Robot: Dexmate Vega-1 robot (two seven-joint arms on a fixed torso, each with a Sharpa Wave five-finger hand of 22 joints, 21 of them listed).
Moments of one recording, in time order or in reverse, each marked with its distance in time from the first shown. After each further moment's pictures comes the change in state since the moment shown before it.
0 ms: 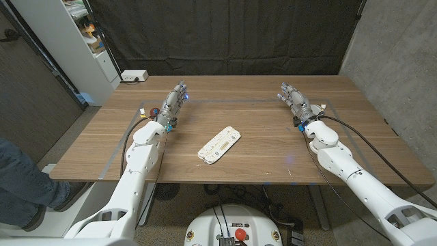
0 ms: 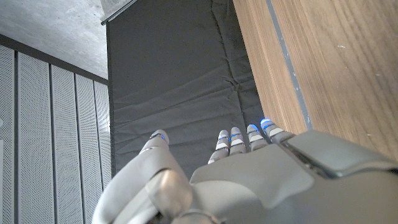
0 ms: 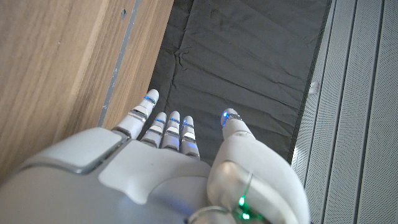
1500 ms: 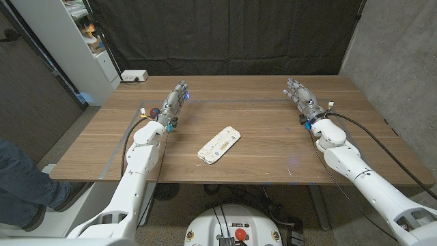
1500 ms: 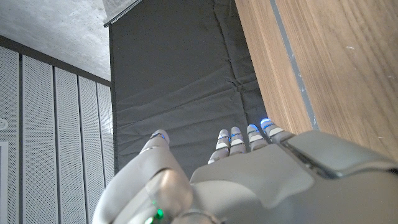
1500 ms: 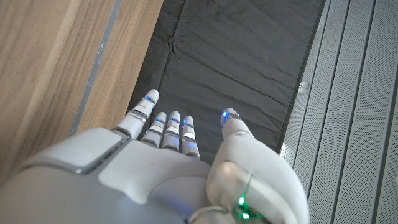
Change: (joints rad) left arm 0.018 -0.010 -0.003 -0.038 0.009 0.009 -0.003; left_hand 0.007 0.007 -0.002 -0.010 0.000 0.005 0.005 0.004 0.000 0.000 0.000 0.007 -0.005 0.000 0.000 0.000 0.000 0.006 -0.002 -0.014 0.000; right arm -0.025 -0.043 0.033 -0.039 -0.009 0.025 -0.005; right_hand 0.000 0.000 -0.004 -0.004 0.000 0.005 -0.005 0.000 -0.005 0.005 -0.005 0.000 0.000 0.000 0.000 0.000 -0.009 0.000 0.000 0.000 0.000
